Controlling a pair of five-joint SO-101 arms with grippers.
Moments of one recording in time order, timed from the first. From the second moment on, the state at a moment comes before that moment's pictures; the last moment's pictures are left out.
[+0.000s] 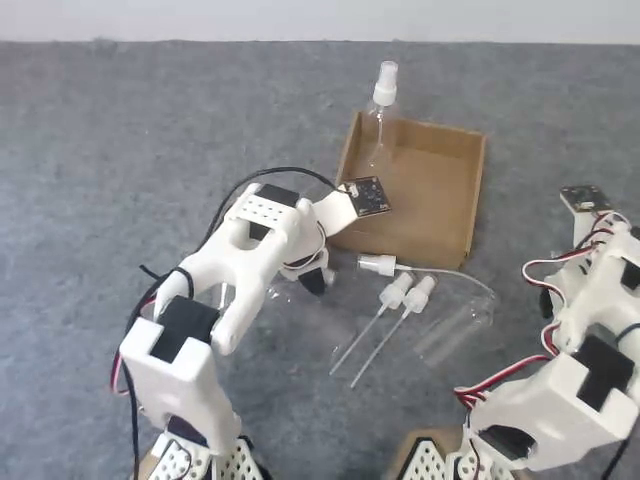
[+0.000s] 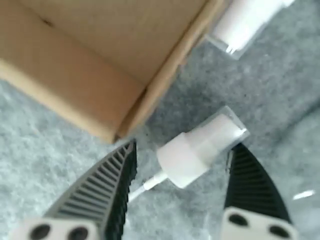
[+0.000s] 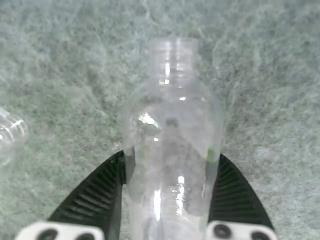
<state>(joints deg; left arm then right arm) 14.9 16.8 20.8 58.2 -42.4 34.2 7.4 23.6 65.1 43.2</state>
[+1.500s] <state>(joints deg) 3.7 -1.0 15.4 67.9 -37.9 34.5 7.4 23.6 65.1 43.2</state>
